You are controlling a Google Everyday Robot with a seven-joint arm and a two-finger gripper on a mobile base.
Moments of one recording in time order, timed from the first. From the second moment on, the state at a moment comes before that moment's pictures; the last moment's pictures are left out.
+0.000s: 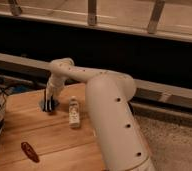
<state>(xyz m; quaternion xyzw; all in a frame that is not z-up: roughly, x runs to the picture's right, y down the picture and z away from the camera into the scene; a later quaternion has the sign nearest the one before) -0.265 0.051 0.896 -0.41 0.05 0.60 0.68</state>
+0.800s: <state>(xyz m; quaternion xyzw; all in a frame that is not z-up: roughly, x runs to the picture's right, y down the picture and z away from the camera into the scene) -0.264 0.057 0.896 -0.41 0.05 0.60 0.68</state>
